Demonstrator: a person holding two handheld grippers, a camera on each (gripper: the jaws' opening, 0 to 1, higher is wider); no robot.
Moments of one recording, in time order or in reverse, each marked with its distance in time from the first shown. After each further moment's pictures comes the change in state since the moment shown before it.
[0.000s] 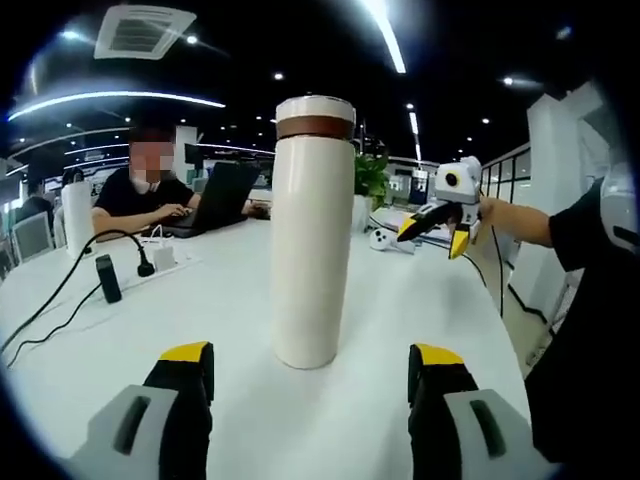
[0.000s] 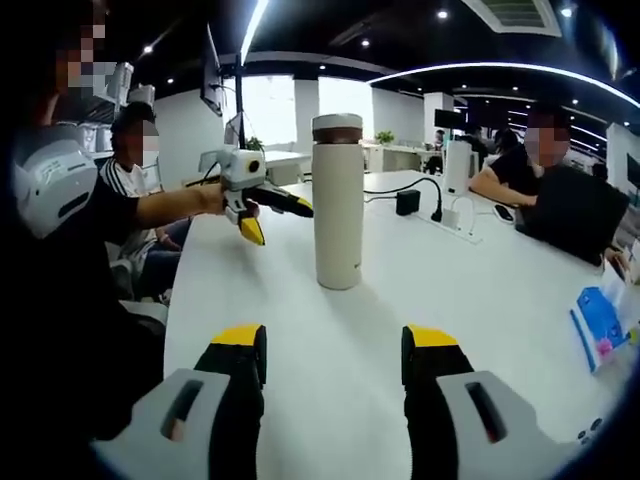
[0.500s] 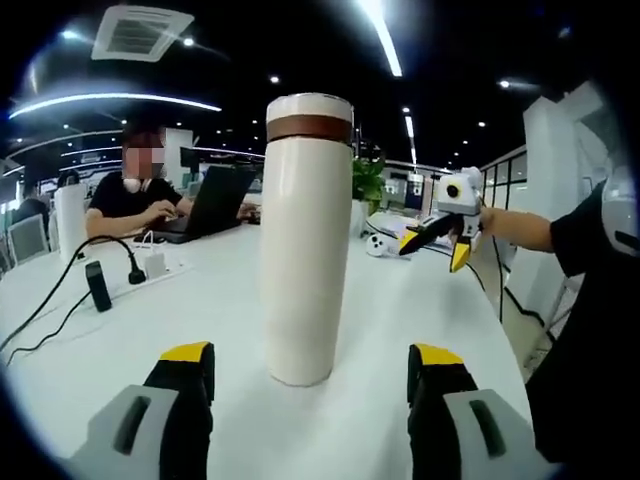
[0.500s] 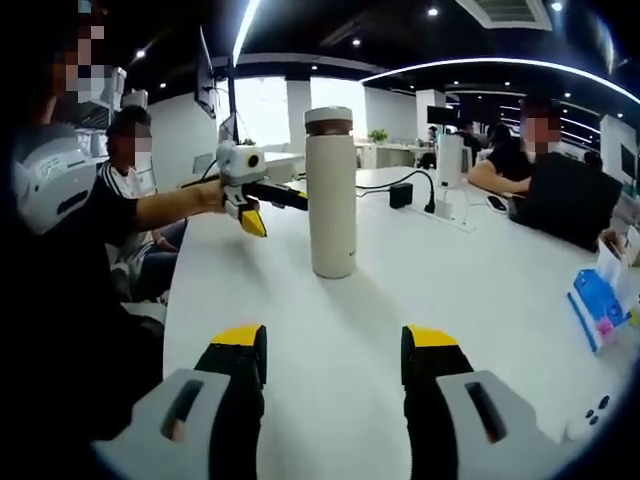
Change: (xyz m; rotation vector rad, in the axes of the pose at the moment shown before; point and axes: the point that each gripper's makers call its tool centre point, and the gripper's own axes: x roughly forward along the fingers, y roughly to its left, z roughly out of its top) left arm 0.018 -0.003 0.006 -0.004 -0.021 -0.021; right arm -0.008 -0.002 -0.017 0.036 0.002 -0.023
